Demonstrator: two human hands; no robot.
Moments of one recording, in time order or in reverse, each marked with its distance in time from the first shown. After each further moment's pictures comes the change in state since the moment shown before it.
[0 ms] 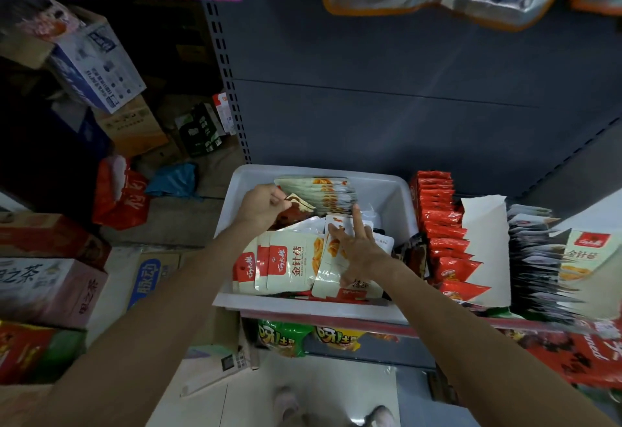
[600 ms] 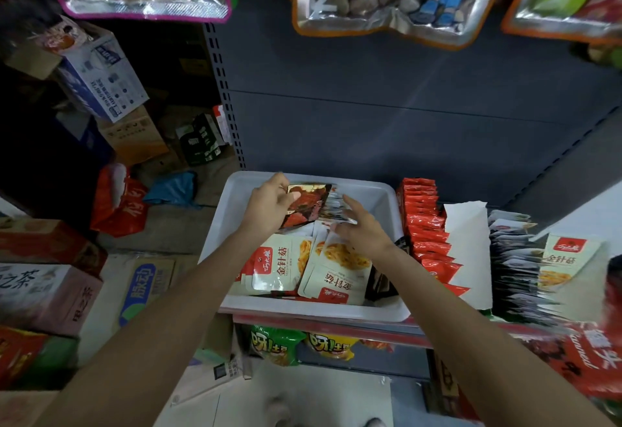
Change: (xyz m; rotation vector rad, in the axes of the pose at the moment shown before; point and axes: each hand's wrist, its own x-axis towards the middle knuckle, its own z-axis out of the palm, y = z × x) left_hand -0.019 0.033 0.009 -0.076 0.110 0.187; right_hand -0.024 0.007 -0.038 1.000 0.300 -0.120
